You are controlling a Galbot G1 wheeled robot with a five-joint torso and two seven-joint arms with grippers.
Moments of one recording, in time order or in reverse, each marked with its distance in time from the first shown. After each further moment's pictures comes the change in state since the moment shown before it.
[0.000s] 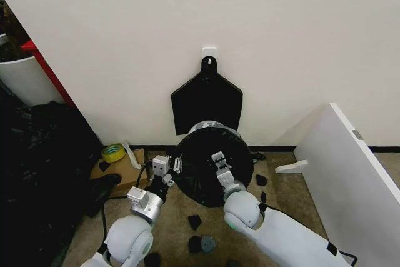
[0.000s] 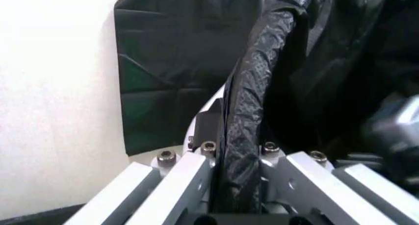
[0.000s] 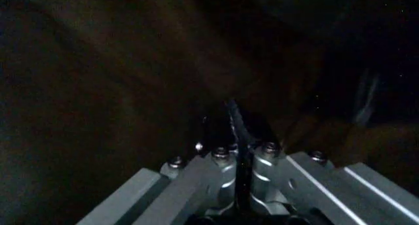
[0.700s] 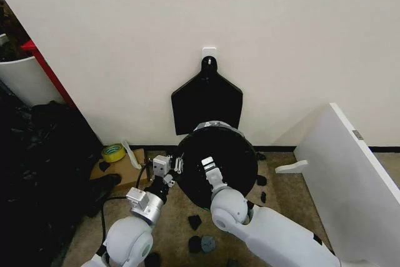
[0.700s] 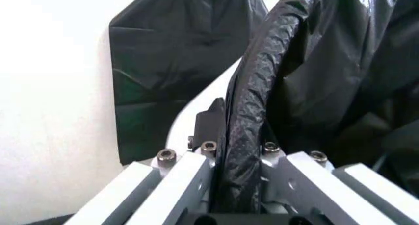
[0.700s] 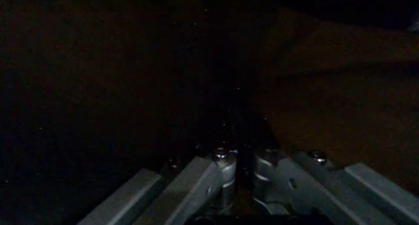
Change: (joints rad) left arm 0.025 0.008 -0.003 -0.056 0.000 0.002 0.002; right arm 0.073 0.073 -0.080 -0.176 -0.089 -0.120 0.049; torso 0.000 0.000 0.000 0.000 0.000
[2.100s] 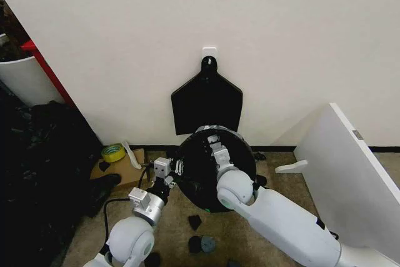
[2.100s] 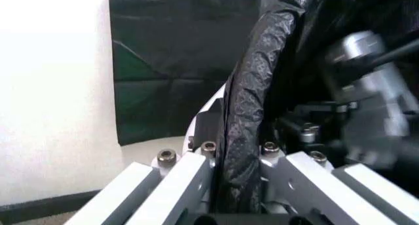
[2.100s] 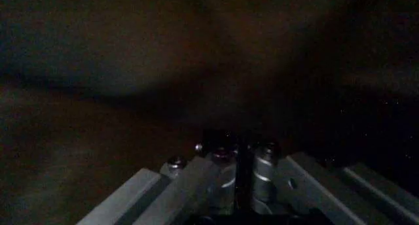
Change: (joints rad) left arm -0.022 -0.020 0.007 0.066 -0.027 0.005 0.008; right arm 0.026 -0.038 0.072 0.090 0.070 0.215 -0.118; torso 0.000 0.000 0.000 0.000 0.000
